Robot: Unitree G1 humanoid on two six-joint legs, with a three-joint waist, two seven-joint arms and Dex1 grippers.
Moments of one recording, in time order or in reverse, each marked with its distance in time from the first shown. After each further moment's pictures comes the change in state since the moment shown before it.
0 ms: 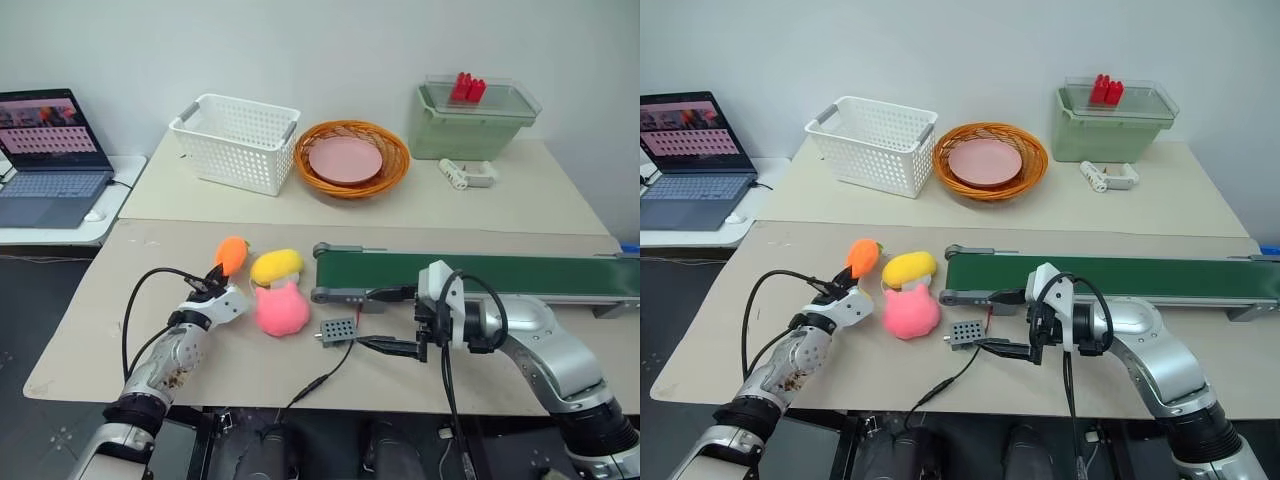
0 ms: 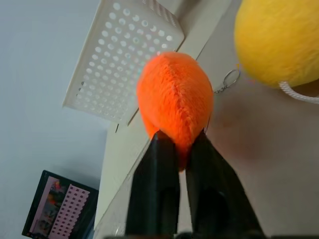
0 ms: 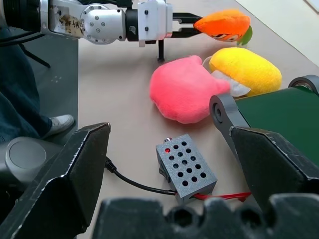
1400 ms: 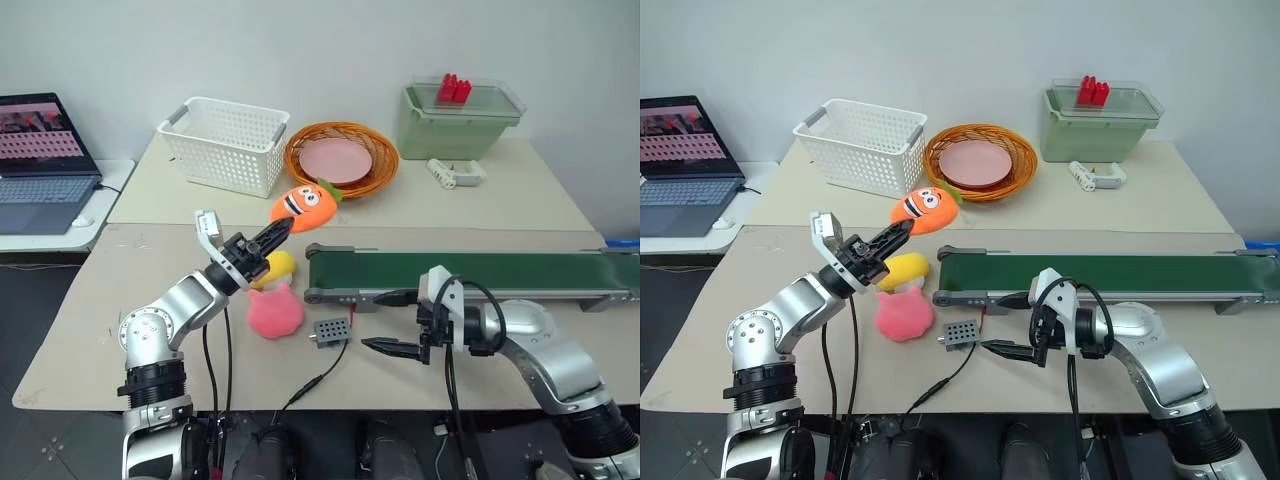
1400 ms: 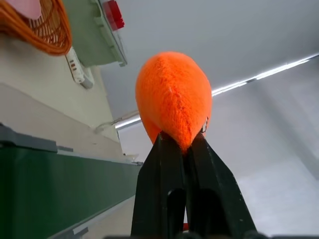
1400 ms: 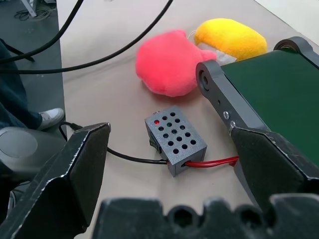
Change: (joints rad) left arm -0.180 -0.304 0.536 -0.455 -2.115 1.400 -0.321; right arm 0.031 0.001 -0.003 0.039 -0.041 -0.001 -0.003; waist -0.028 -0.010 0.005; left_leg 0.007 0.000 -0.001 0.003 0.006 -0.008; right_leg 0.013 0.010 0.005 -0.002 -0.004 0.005
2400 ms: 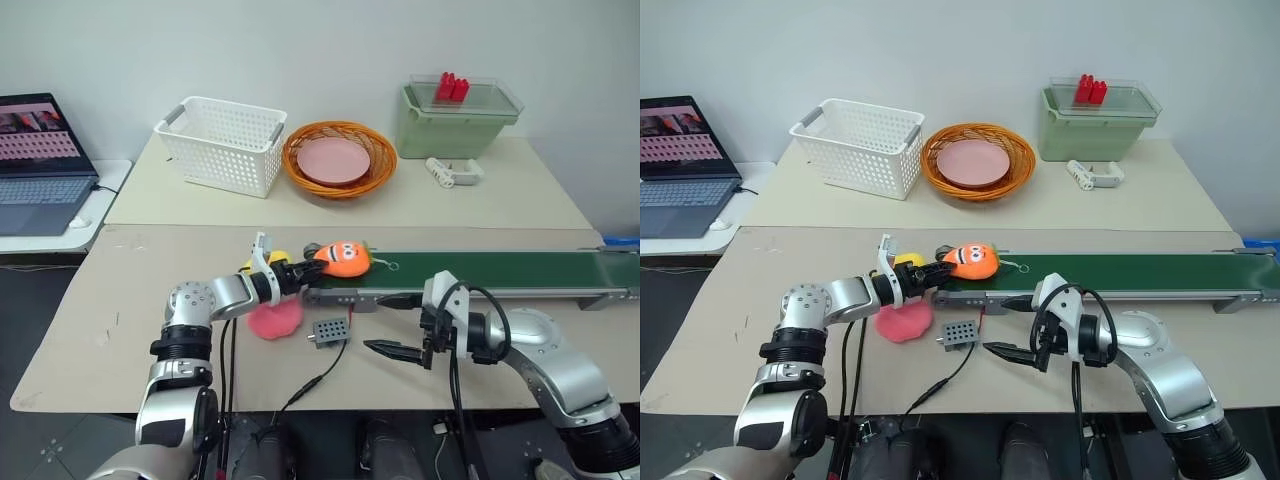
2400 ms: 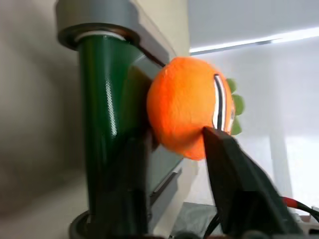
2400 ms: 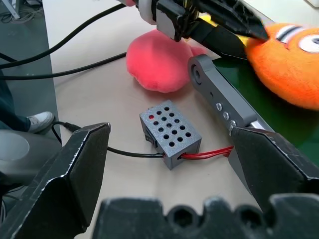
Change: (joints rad) left arm -0.184 -0.018 -0.096 0.344 0.394 0.131 -0.106; right arm 0.053 -0.005 -0.024 -0.052 0.003 0.002 -0.056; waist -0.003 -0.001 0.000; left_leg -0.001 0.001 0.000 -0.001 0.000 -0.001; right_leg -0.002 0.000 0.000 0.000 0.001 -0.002
